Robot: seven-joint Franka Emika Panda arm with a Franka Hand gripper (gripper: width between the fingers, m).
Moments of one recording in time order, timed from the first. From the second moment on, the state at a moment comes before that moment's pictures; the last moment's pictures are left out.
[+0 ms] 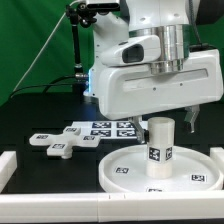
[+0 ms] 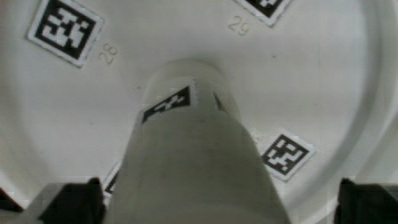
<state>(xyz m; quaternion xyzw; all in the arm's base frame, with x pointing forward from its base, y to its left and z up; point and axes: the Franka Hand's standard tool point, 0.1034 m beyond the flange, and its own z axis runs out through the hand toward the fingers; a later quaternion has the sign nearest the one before) 0.565 0.048 0.069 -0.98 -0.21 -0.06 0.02</state>
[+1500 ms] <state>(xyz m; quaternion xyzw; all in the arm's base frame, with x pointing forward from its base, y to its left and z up) 0.568 0.047 0.067 -0.73 -0.68 -0.02 -0.04</state>
